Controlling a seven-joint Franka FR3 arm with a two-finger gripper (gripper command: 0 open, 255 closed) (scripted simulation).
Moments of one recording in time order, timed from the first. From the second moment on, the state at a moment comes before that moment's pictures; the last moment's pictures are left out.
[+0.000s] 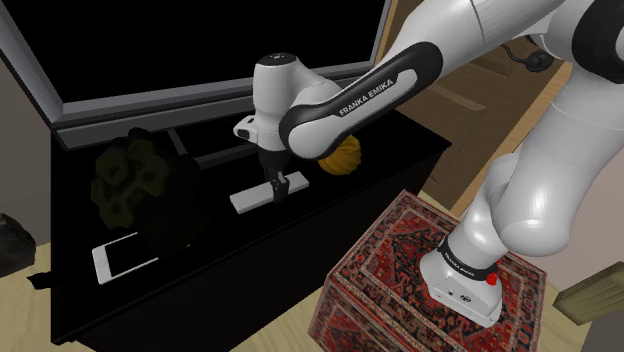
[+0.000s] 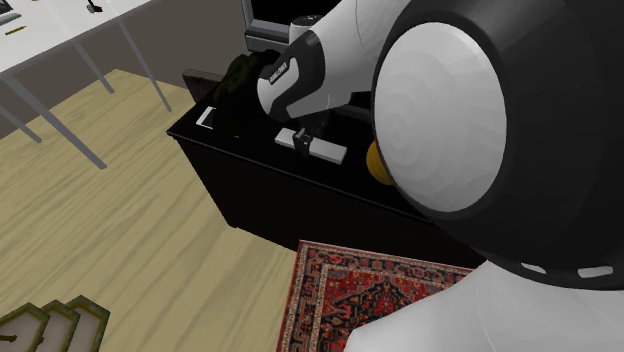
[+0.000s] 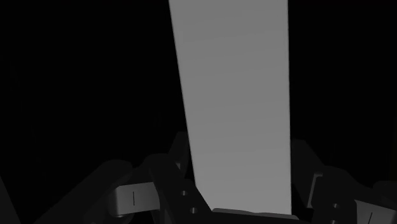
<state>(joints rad) 0.31 0.08 0.18 -2.25 -0.04 2.34 -0.64</state>
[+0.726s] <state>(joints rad) 0.31 0.00 0.18 -2.19 -0.02 2.20 -0.66</state>
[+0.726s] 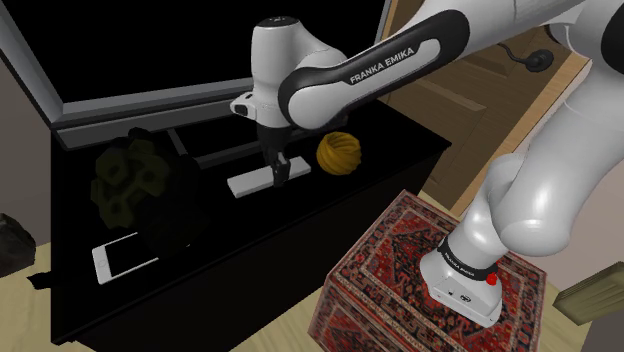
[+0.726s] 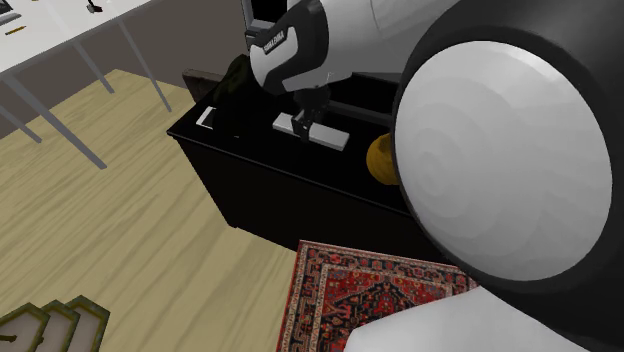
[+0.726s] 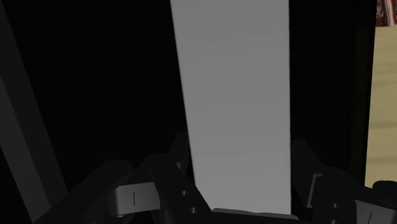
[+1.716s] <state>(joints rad) 0.31 -0.08 0.18 -2.07 0.00 2.00 -0.67</state>
